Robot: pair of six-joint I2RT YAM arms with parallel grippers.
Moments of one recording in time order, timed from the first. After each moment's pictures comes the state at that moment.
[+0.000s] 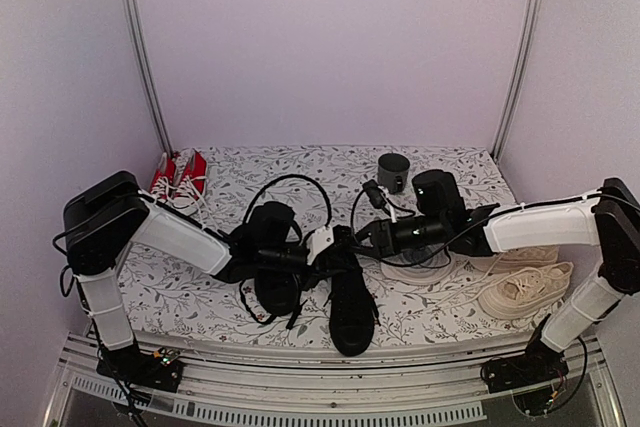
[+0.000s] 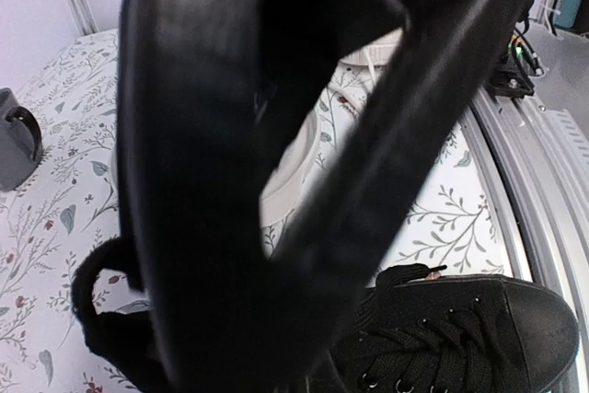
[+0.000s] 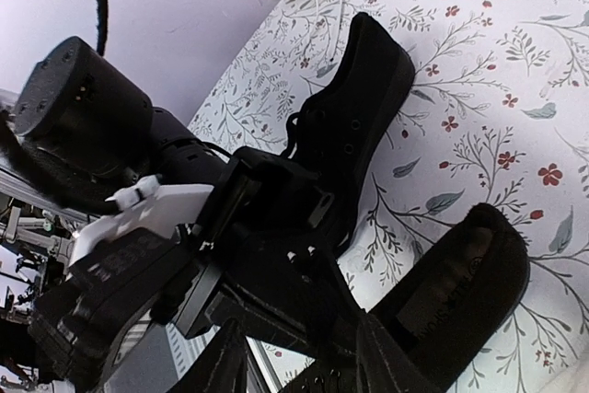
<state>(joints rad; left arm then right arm) -0.91 1.88 0.86 0.58 0.48 0.29 0.78 1.59 0.85 0.21 -0.56 0.53</state>
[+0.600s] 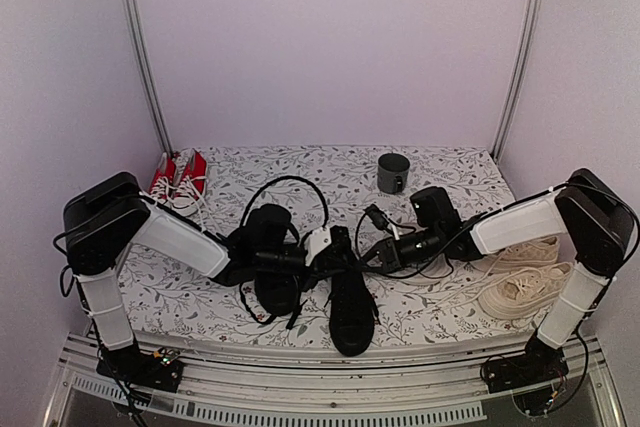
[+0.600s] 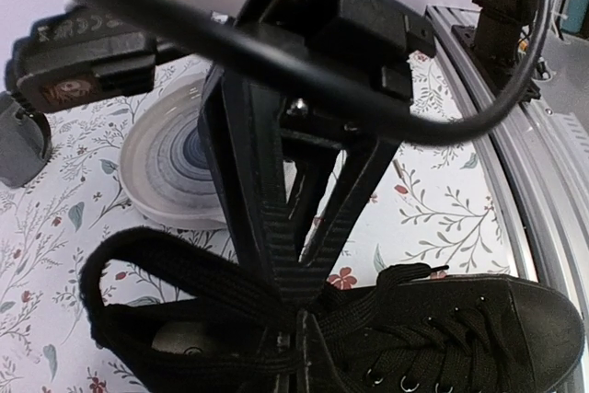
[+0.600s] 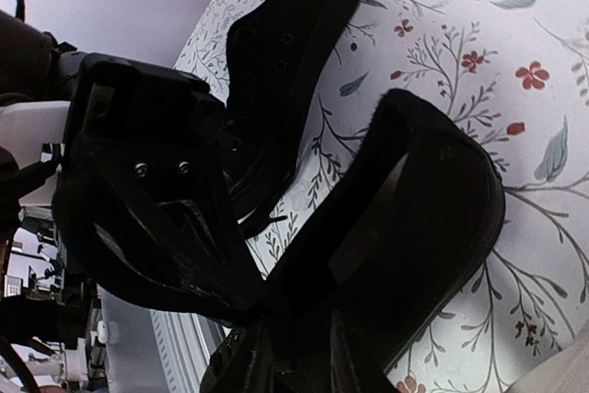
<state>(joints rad) -0.91 1.88 0.83 0.63 0.46 0.28 0.69 1.71 0.78 0.23 -0.72 0.45</state>
